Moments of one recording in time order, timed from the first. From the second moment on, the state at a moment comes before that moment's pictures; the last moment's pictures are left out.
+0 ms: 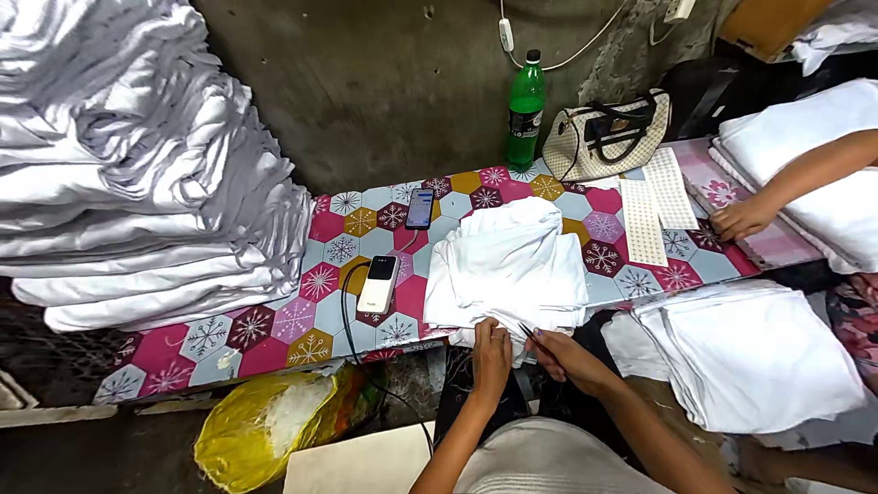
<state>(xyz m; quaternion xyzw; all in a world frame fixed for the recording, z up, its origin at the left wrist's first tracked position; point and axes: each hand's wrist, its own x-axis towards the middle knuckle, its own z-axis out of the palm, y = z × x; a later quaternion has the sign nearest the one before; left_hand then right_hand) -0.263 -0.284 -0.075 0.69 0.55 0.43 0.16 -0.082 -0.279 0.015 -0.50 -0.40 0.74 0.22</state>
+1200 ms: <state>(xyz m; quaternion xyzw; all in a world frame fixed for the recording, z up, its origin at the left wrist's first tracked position) -0.273 -0.289 -0.055 0.66 0.61 0.38 0.22 -0.099 -0.274 0.000 -0.52 -0.43 0.71 0.22</state>
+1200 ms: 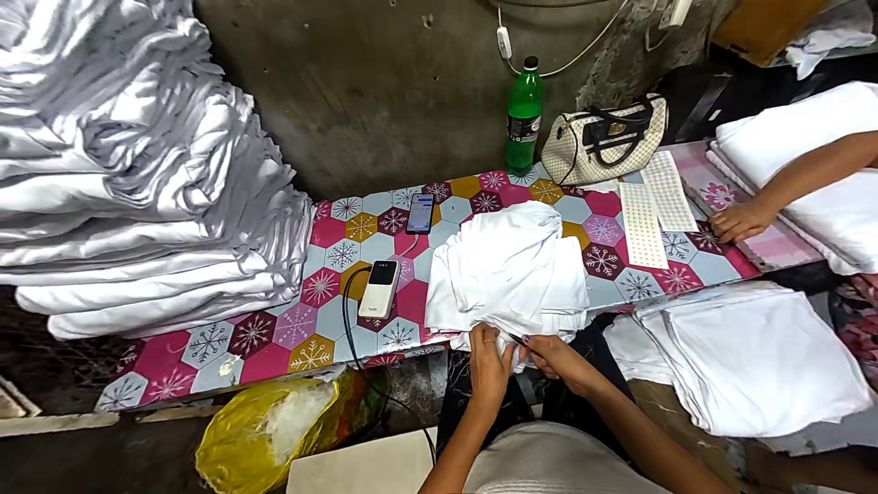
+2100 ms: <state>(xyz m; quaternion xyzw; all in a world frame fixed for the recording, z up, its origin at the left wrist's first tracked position) -0.278 -0.293 -0.055 0.65 0.59 0.42 0.22 -0.094 -0.272 0.005 -0.45 -0.42 0.76 0.21</state>
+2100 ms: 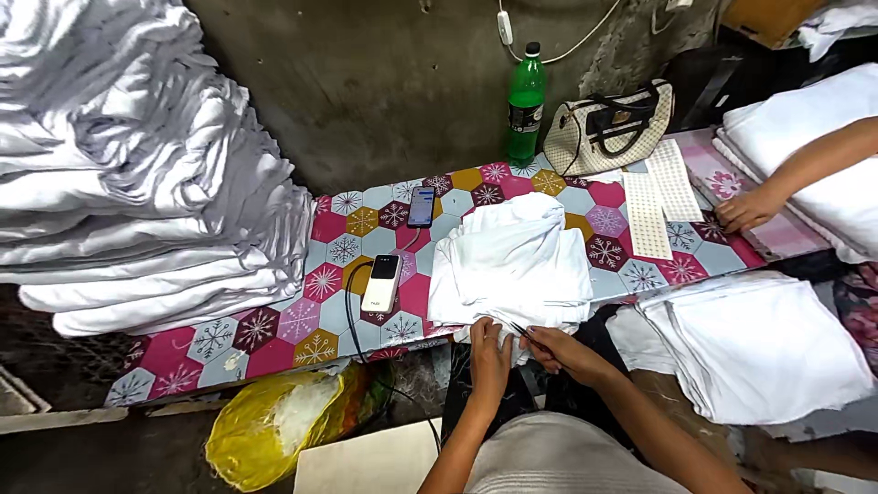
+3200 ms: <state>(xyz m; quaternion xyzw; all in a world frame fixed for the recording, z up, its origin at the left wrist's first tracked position) -0.281 -0.289 -0.074 0.56 0.55 0.53 0.32 -0.113 -0.259 -0.018 -0.50 -0.37 0.76 0.18</state>
